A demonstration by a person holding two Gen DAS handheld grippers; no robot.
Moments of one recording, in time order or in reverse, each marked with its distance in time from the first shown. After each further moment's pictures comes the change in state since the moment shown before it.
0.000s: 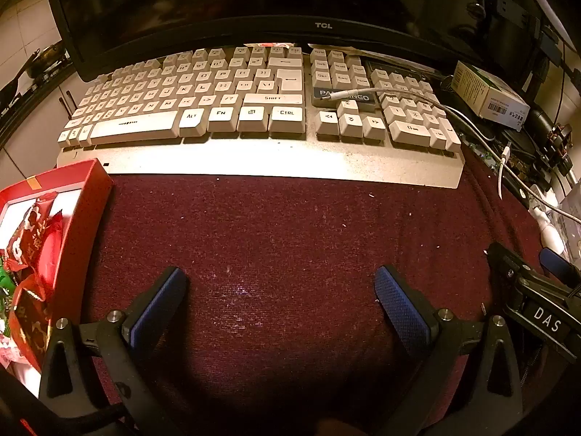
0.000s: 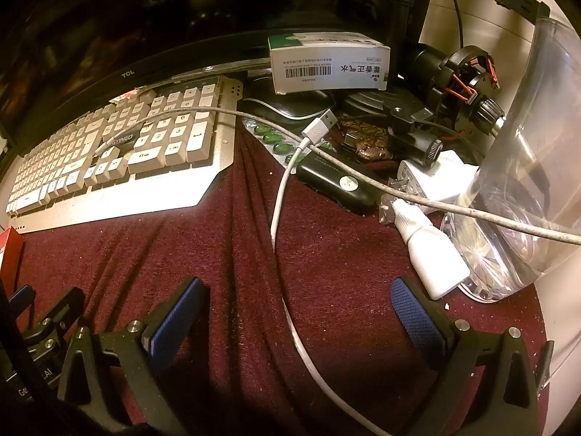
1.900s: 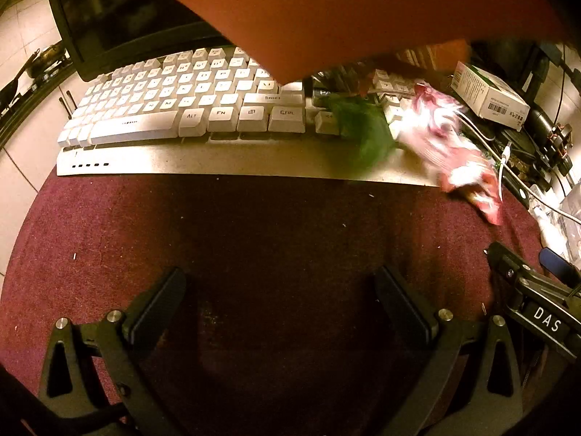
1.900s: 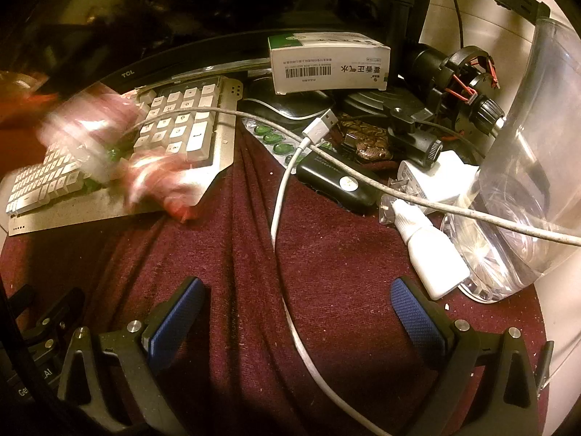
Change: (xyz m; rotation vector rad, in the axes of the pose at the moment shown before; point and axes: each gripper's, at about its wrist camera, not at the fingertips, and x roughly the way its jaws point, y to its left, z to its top) left arm 0.000 0.000 0.000 0.000 0.004 0.000; right arm 0.000 0.000 0.000 0.000 0.001 0.001
